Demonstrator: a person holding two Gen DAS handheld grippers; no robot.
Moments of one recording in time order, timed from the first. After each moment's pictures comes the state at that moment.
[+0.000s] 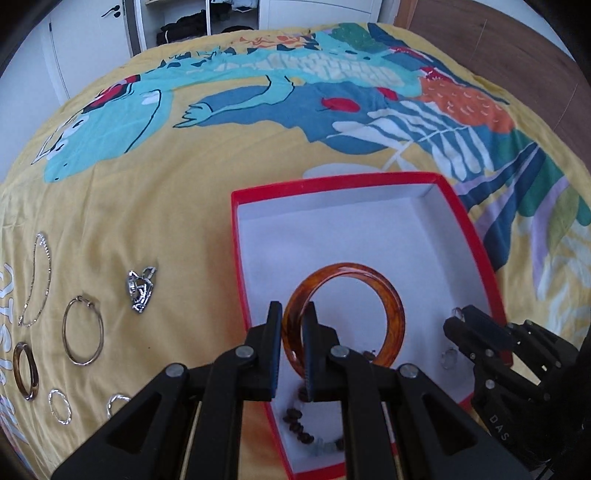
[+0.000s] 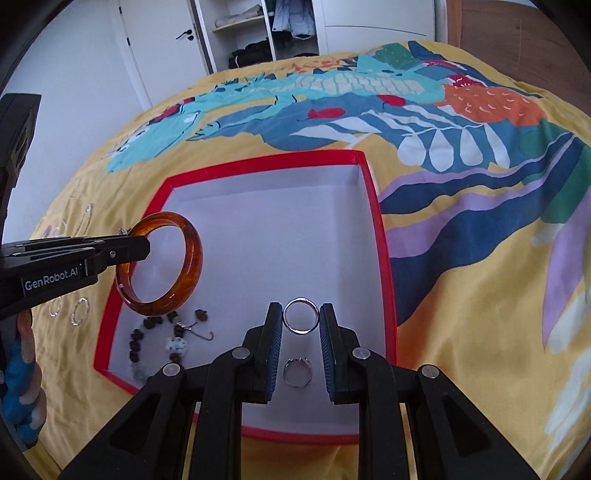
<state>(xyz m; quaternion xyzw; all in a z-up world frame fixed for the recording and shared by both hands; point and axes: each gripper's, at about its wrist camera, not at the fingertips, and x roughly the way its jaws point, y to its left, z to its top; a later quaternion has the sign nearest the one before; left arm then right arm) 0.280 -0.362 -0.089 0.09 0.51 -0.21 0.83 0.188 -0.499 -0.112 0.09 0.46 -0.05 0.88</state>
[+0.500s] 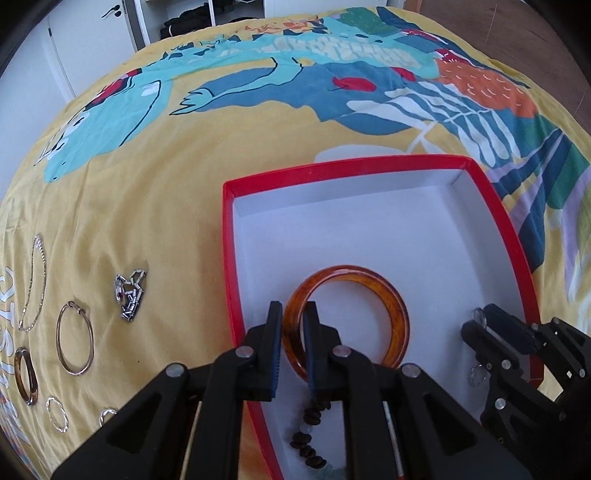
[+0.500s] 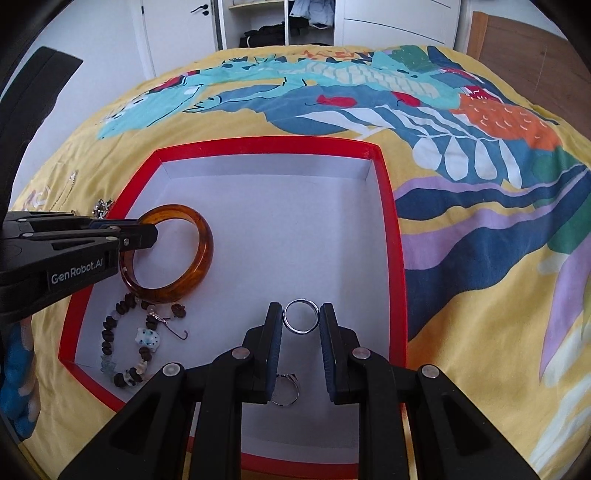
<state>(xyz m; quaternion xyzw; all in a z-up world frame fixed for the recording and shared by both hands) 0.296 -0.379 -0.115 0.12 0.52 -0.18 0.83 0.205 -0.490 -0.126 0.02 0.48 -0.05 0.87</state>
